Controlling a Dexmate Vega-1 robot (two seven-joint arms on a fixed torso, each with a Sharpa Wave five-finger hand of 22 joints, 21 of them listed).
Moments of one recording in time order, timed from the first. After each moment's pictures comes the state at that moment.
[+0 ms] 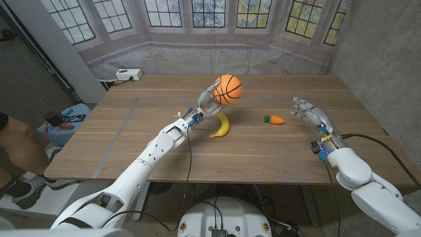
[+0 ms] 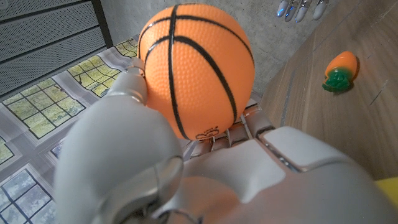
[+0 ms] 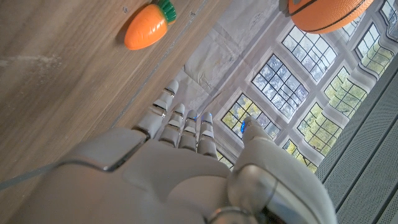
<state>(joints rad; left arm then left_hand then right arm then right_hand) 0.80 0.29 0.37 -1.37 -1.18 0.20 -0.50 1.04 0.00 0.36 -0.14 0.24 0.12 0.16 0.45 0.35 0.00 0.16 0.62 0.63 0.23 0.14 0.34 0.34 0.49 0.10 0.50 0.18 -1.48 -0.71 -0.02 -1.92 0.31 0.21 -0.22 0.41 0.17 0.34 -0.05 0.18 0.21 -0.01 0.20 0.19 0.14 0.04 0.20 0.20 0.13 0.00 0.22 0.22 0.42 0.05 0.20 0.17</state>
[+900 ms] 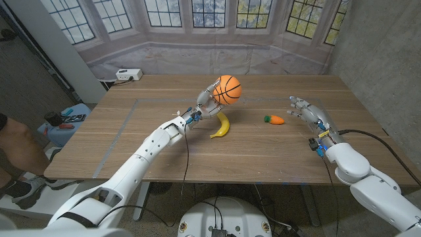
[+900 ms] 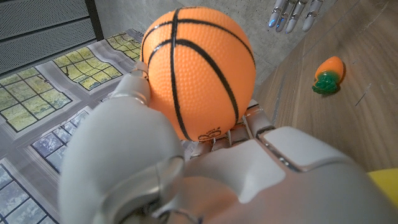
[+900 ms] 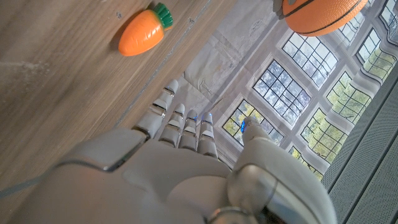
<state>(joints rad) 0.77 0.31 0.35 -1.34 -1.21 0.30 -0.49 1.05 0.04 0.35 -0.13 0.23 0.11 0.16 0.42 0.33 -0.01 0.17 0.60 0.62 0.22 0.15 0.33 0.34 0.47 0.12 0.48 0.18 -1.44 -0.74 -0.04 -1.94 0.35 0.15 -0.20 0.41 0.17 0.35 -0.06 0.18 0.21 -0.01 0.20 0.19 0.14 0.04 0.20 0.20 0.13 0.00 0.22 0.22 0.43 0.05 0.20 0.17</state>
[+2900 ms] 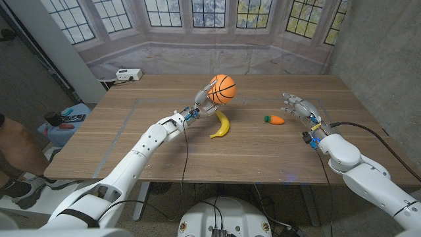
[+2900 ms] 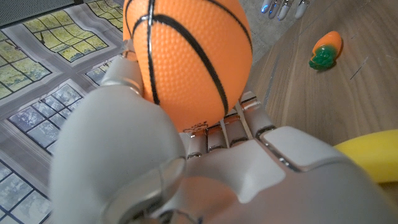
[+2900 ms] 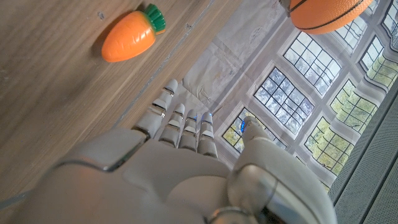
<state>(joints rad) 0.74 0.30 0.33 -1.32 -1.24 0.38 -0.32 1.14 -0.06 0.35 -0.18 0.22 0.50 0.13 0.53 0.34 0.41 0.03 0.70 0.63 0.53 0.06 0.51 0.41 0.66 0.07 0.60 0.19 -1.32 -0.77 -0.12 -1.91 0.38 0.10 -0.19 0.41 0.17 0.35 -0.06 0.18 0.21 -0.01 0.20 0.19 0.15 0.04 0.20 0.20 0.13 0.00 0.22 0.22 0.43 0.06 0.20 0.17</state>
